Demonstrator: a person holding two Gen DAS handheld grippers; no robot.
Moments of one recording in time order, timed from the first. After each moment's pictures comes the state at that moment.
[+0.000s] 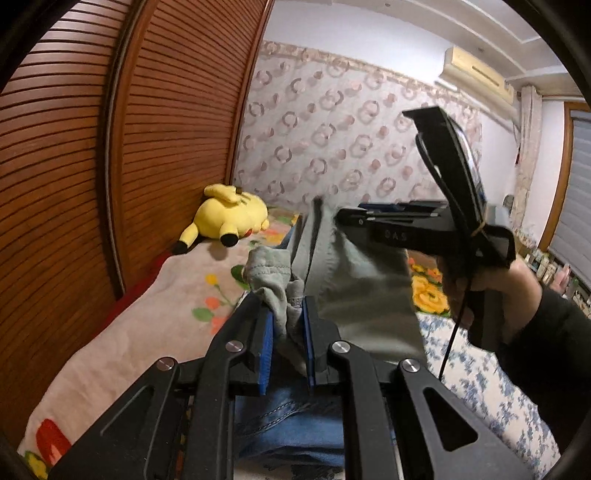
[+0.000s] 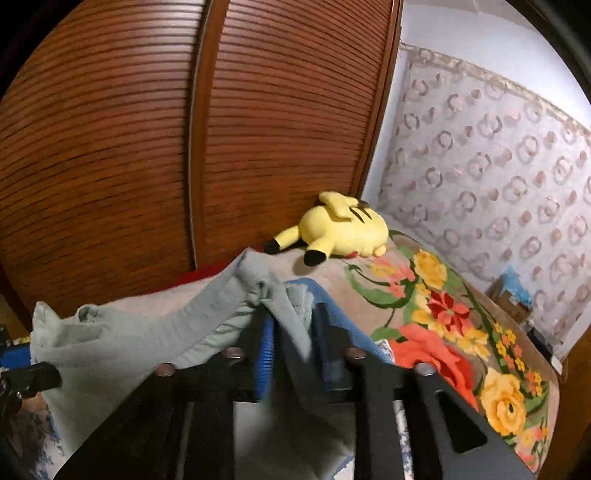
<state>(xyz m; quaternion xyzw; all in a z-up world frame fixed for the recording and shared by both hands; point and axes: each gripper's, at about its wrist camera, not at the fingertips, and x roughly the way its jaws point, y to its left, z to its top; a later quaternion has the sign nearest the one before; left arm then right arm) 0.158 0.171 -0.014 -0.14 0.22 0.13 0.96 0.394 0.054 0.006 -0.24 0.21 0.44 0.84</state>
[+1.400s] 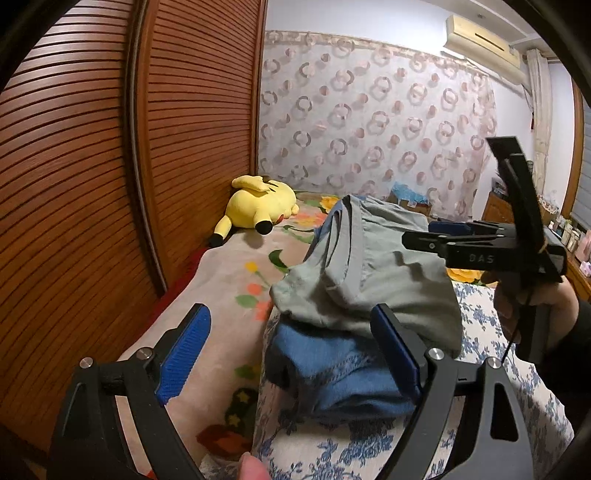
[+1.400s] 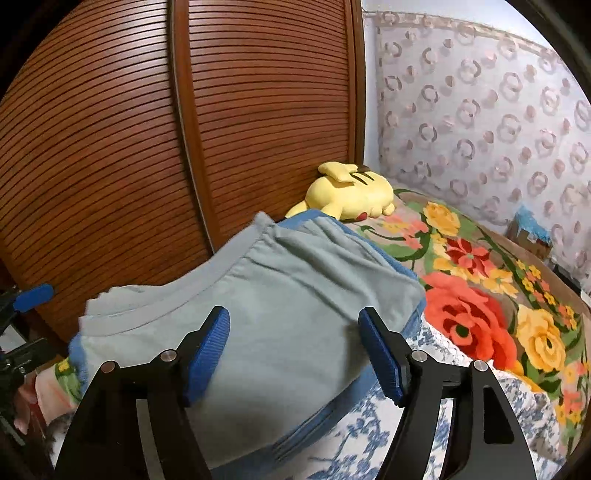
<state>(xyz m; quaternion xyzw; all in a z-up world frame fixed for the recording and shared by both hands) 0.126 0.182 -0.007 -0.08 0.26 0.17 0.95 0.378 0.009 -0.004 -0.14 0.28 0.45 0.84</state>
